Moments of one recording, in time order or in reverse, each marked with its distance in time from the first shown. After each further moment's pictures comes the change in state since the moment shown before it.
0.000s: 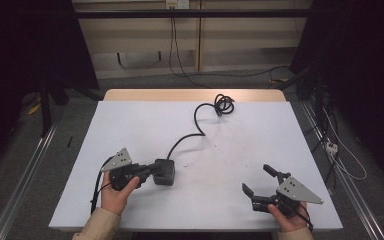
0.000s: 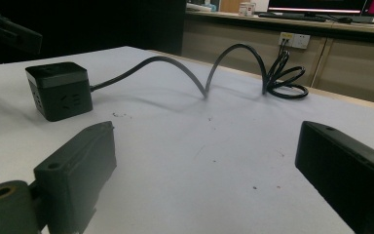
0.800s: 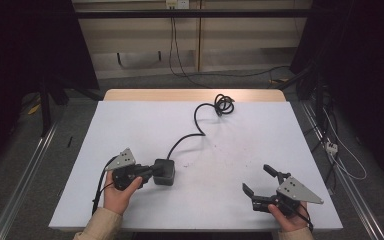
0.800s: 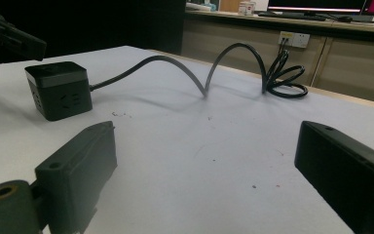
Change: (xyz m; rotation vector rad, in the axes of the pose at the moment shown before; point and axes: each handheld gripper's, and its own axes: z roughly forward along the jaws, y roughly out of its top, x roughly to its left) left arm 0.000 -0.002 0.006 0.037 0.004 -0.004; right arm 0.000 0.000 0.000 0.003 -0.001 0.001
